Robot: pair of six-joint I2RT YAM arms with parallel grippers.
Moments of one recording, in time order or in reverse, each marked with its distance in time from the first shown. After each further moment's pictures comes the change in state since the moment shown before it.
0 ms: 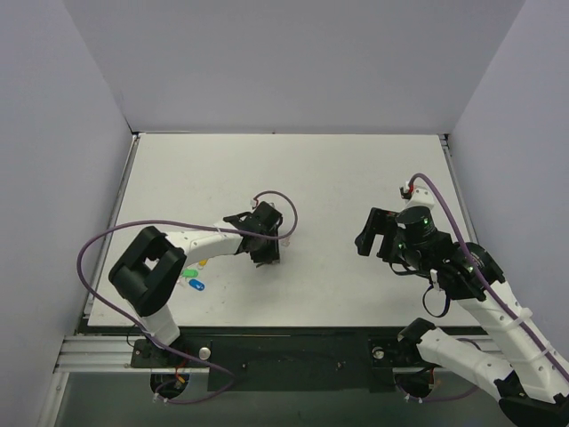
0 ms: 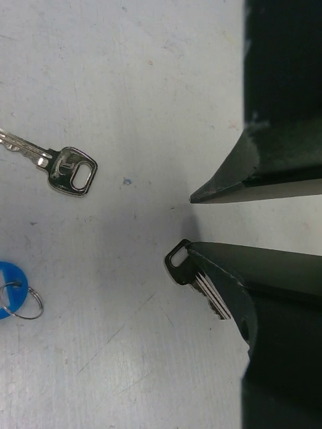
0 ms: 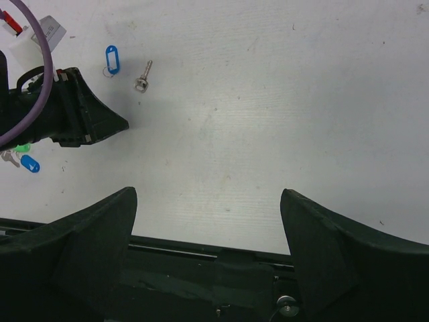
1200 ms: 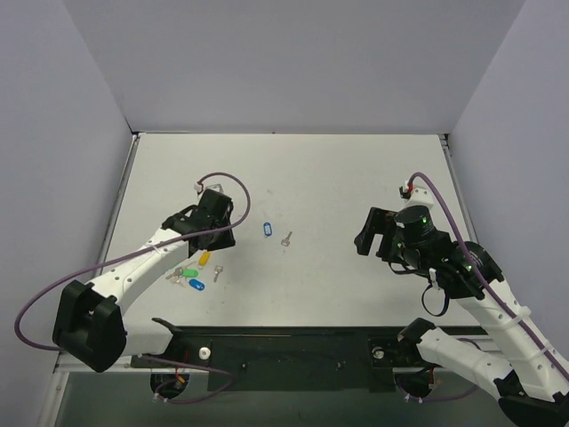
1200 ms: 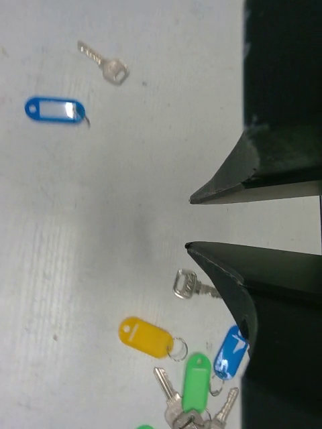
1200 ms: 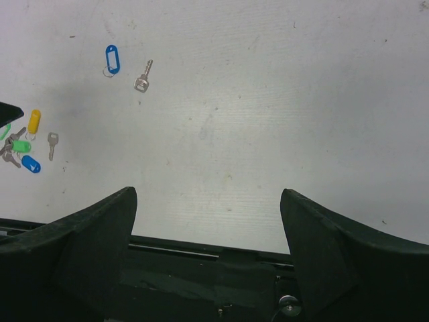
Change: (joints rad) left arm 0.248 -0.424 -0.115 -0.250 -0.174 0.118; right arm 0.000 0.006 0.000 0.001 -0.002 0.006
